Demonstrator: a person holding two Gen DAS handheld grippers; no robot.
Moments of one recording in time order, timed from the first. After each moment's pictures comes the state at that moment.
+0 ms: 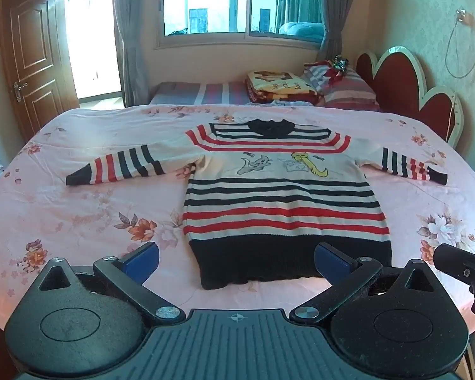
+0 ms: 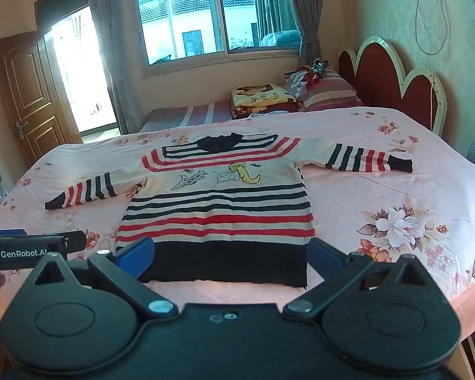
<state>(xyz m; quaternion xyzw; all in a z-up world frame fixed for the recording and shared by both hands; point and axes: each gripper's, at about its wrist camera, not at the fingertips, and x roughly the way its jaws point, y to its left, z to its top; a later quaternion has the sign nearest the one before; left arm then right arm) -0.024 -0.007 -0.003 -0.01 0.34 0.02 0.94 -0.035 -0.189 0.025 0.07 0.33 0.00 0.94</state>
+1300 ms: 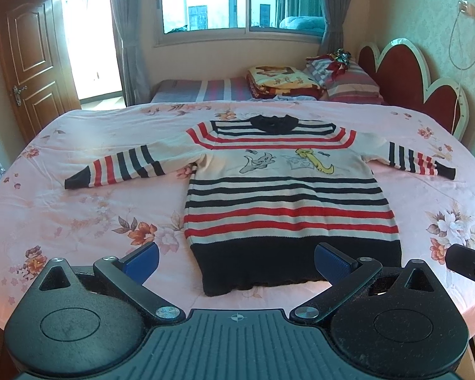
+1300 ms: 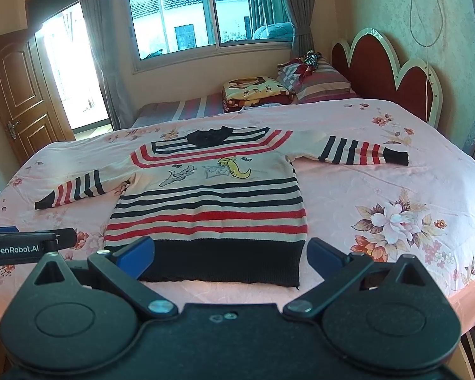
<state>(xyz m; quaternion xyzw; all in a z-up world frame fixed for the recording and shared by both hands) -0.003 -0.012 -0.011 0.01 0.36 0.02 0.93 -0.030 -0.205 0.019 0.08 0.36 -0.02 0.93</state>
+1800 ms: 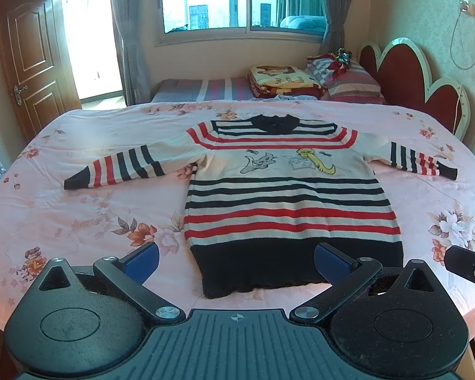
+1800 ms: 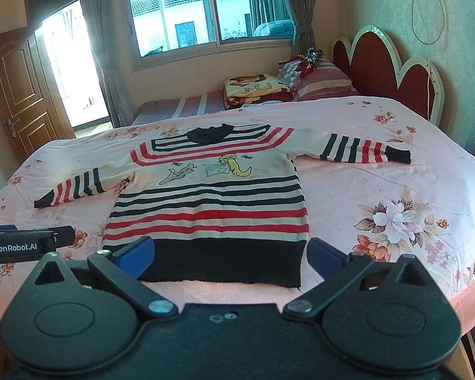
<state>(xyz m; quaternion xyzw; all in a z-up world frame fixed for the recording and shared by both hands) 0.001 -0.013 -0.013 0.01 0.36 0.02 0.93 -0.025 -0.204 0.016 0.08 0.36 -0.02 0.93</state>
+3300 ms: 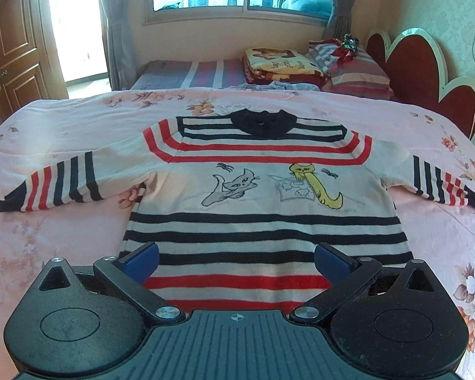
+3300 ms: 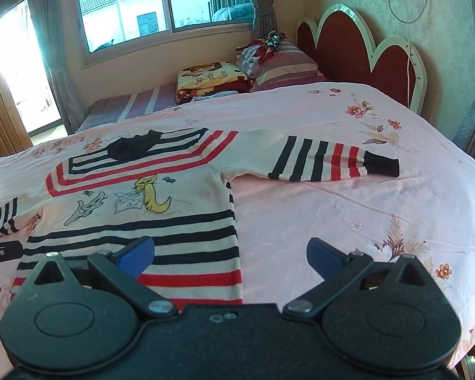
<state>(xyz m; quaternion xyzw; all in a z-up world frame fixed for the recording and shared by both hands) 0.196 -0.070 -0.069 -0.01 0.39 0.02 0.92 0.137 -0.318 -0.045 0.08 0.39 -0.09 0.91</state>
